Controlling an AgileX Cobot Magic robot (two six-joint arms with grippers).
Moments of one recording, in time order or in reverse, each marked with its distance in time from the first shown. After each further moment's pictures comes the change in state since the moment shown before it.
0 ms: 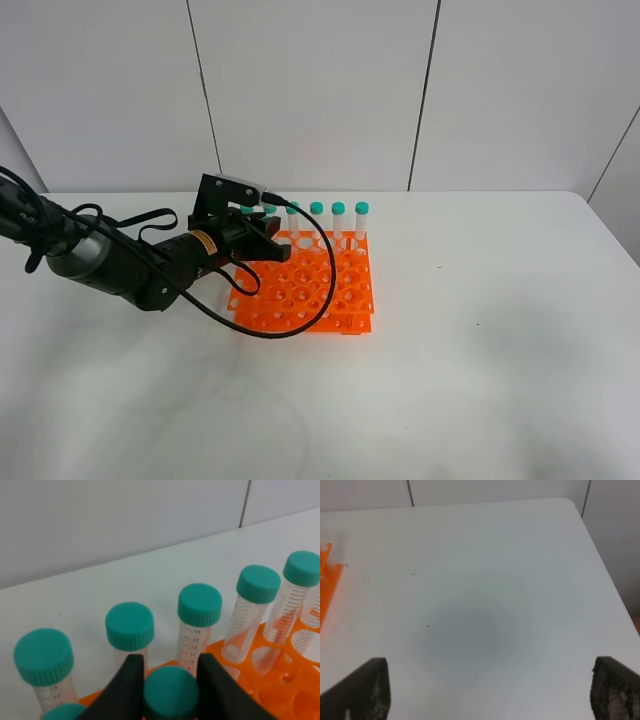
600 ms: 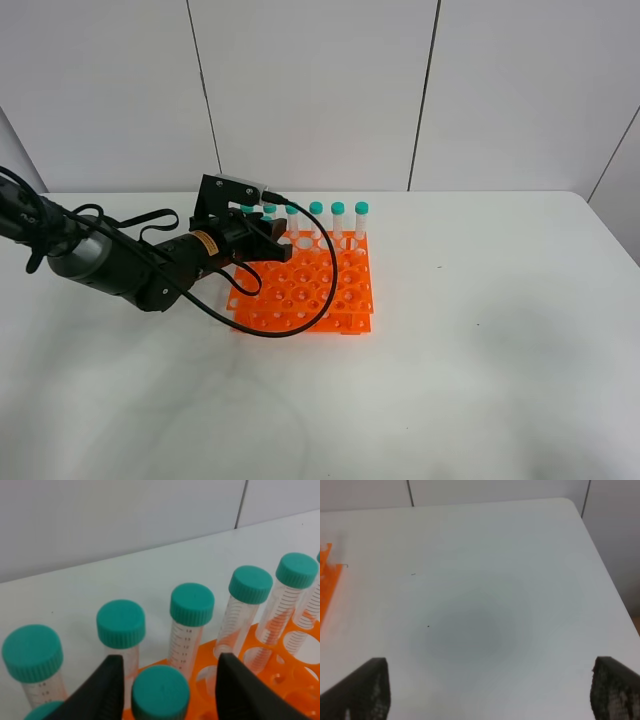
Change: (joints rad) left arm 0.000 0.000 0.000 0.004 0.001 -0.020; right arm 0.000 0.000 0.000 0.000 0.000 0.000
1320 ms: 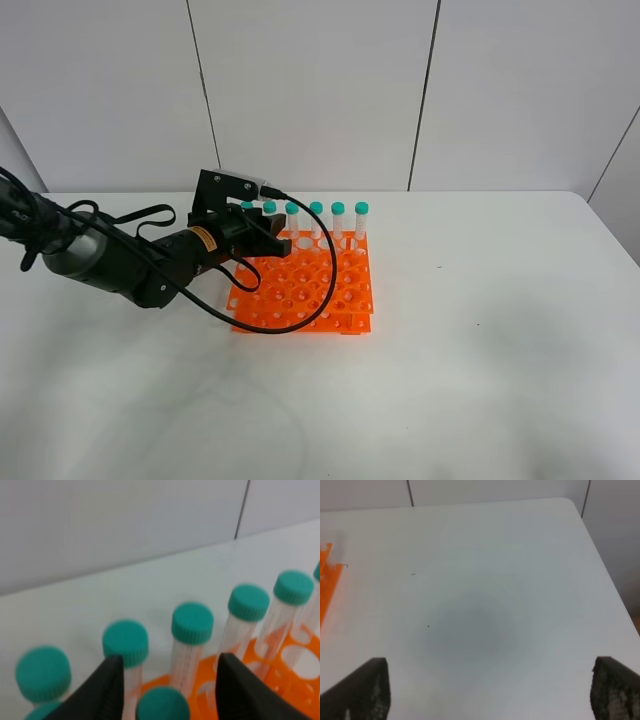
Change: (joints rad) left arm 0.000 -0.032 0.001 0.000 0.009 0.000; right arm 0.000 0.000 0.000 0.000 0.000 0.000
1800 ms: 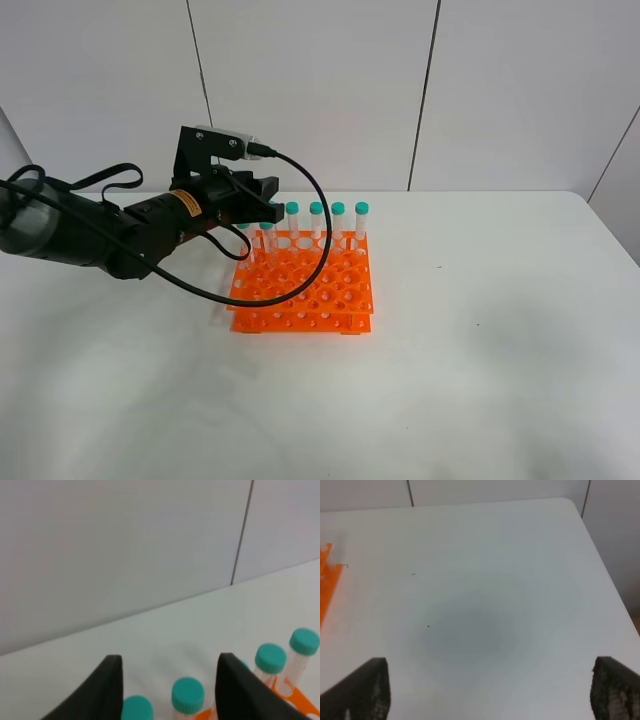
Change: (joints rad) left arm 0.000 -0.172 0.001 -0.002 0.117 0.009; right arm 0.000 0.000 0.000 0.000 0.000 0.000
